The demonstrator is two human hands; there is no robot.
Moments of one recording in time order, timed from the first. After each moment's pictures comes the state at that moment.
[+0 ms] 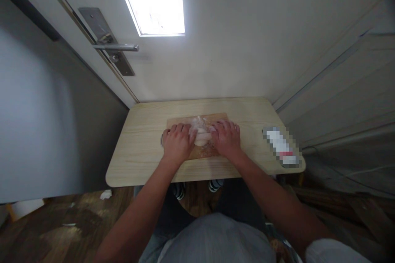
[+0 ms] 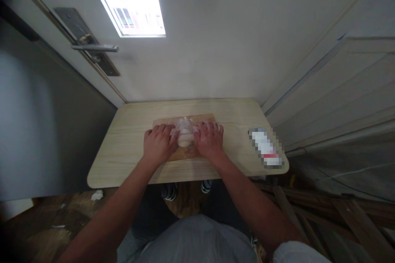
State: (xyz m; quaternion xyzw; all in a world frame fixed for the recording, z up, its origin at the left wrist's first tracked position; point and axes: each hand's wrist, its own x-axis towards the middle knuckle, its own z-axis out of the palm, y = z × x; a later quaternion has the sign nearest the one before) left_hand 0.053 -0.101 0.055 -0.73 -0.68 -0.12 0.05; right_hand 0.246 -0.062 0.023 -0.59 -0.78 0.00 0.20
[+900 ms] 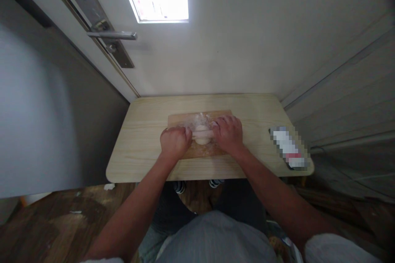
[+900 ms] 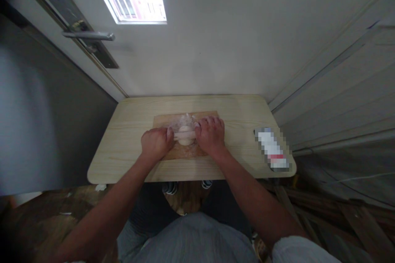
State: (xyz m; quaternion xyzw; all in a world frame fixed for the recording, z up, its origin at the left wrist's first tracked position) left_hand 0.040 -0.090 0.036 -0.68 -0.73 -0.04 0.01; right_hand 0.242 -0.045 0.023 -0.57 -0.80 -0.01 0.18
